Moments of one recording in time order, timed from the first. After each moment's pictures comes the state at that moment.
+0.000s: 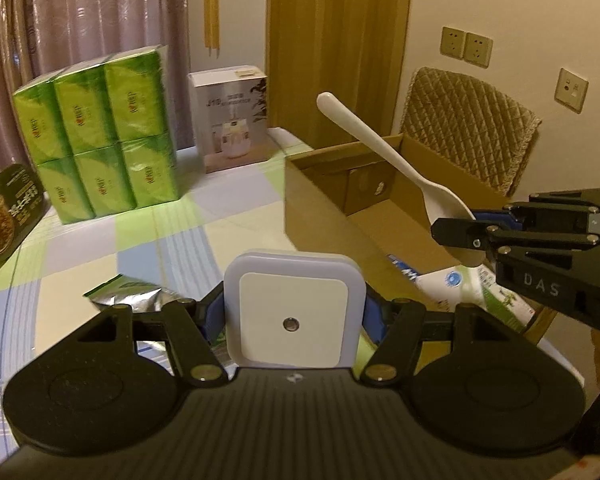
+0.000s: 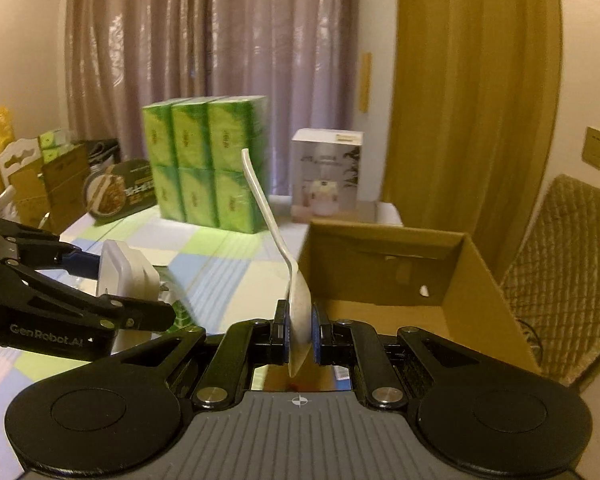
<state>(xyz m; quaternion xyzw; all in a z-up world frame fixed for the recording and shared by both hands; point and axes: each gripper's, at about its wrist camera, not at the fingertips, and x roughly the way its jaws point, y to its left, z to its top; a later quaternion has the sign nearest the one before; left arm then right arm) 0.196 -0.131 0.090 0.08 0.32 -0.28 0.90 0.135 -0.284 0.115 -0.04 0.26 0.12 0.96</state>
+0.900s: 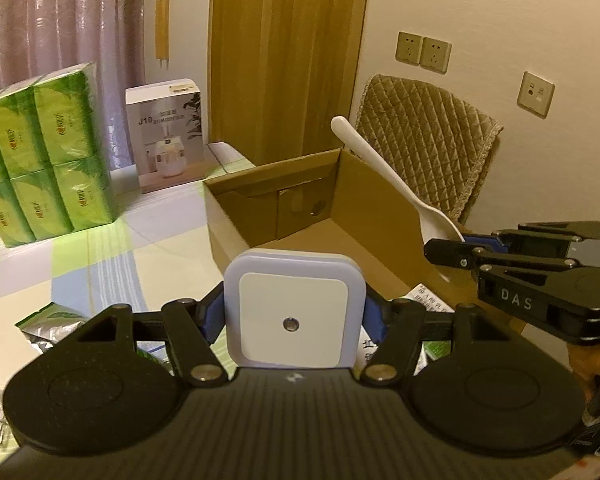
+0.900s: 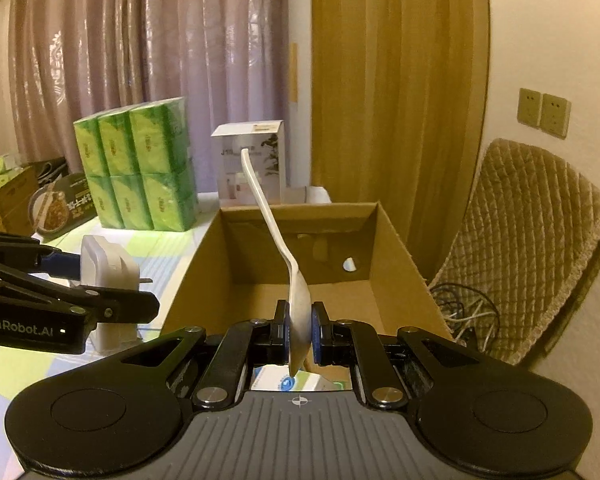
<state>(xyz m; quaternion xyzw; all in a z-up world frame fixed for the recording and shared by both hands) 0.195 -0.194 0.091 0.07 0.31 -0.33 0.89 0.129 -0.352 0.109 0.00 0.27 0.05 0.96</state>
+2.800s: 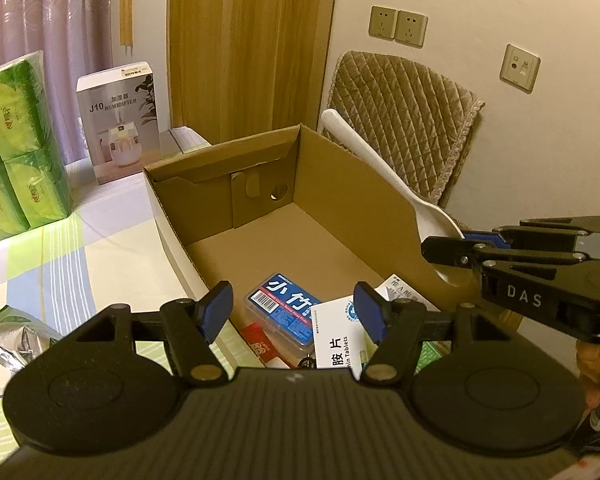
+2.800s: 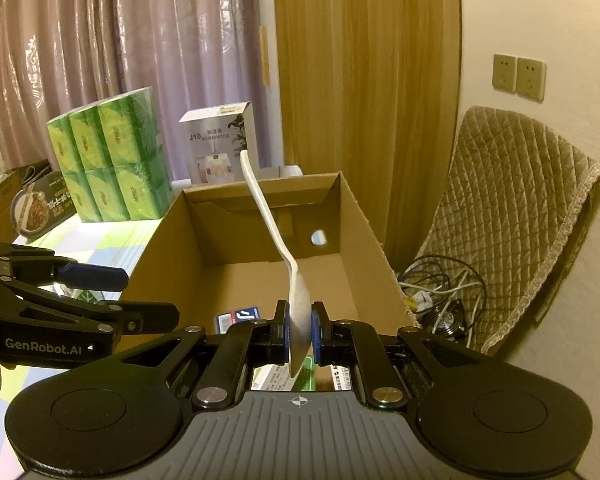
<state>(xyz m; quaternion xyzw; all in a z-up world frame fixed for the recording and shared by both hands) 0.198 -0.241 0.066 0.09 0.33 -0.36 0.87 0.128 -0.389 0.098 0.02 0.30 0.03 0.95</state>
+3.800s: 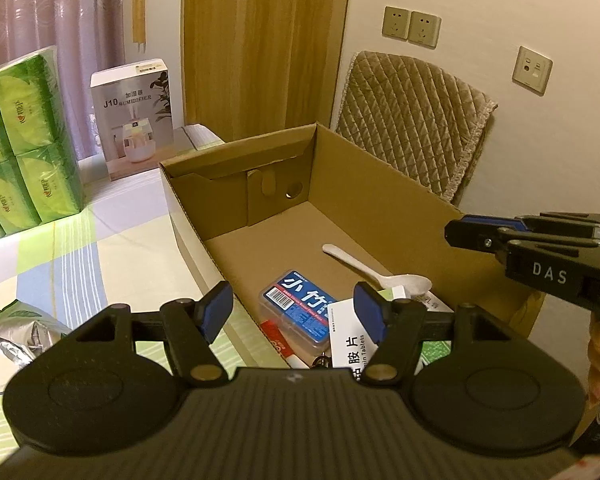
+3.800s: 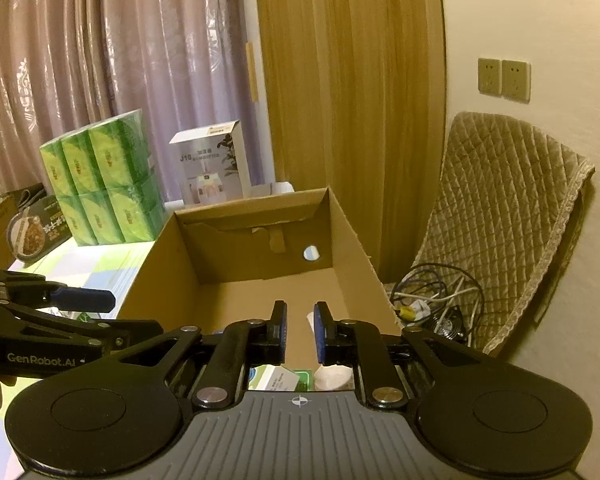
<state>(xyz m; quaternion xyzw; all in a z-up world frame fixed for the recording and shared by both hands) 0.201 -0.235 0.063 0.09 0.33 -0.34 0.88 0.126 -0.396 0.103 0.04 0.27 0.02 0.96</state>
